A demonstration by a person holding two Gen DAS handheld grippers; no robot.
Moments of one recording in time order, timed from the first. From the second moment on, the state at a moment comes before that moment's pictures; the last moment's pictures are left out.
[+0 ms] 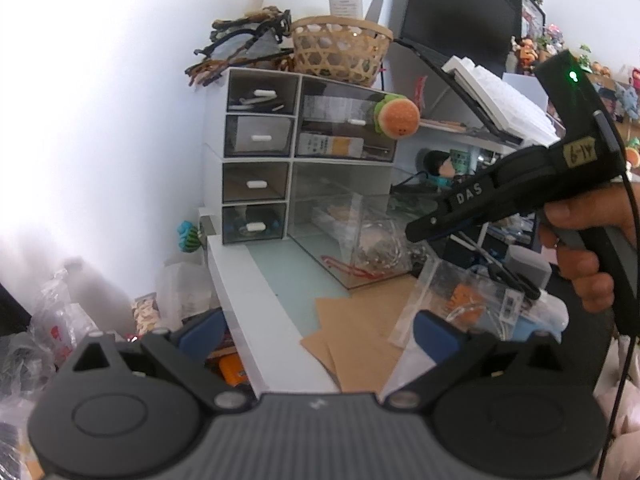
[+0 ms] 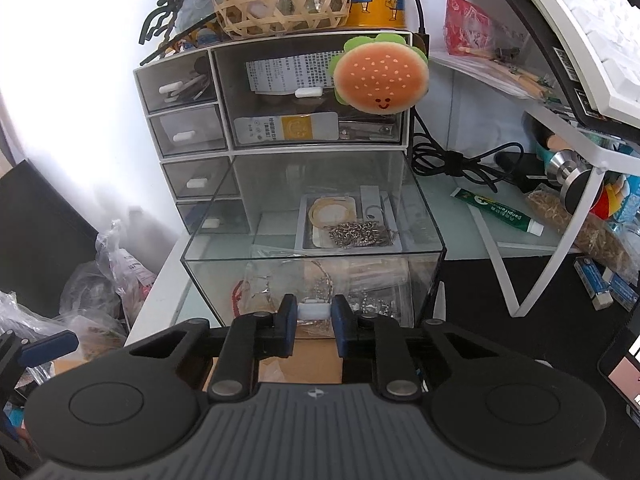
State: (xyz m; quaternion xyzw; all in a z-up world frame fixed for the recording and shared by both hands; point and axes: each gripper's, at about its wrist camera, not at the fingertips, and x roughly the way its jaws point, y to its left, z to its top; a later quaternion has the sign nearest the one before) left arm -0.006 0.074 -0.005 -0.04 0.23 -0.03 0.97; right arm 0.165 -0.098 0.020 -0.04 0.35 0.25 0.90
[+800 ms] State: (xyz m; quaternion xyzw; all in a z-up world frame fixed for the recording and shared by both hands) left arm -0.006 0.081 -0.009 -0.05 0.23 -0.02 0.97; right arm 0.180 -0.087 0.020 -0.04 0.36 0.24 0.90
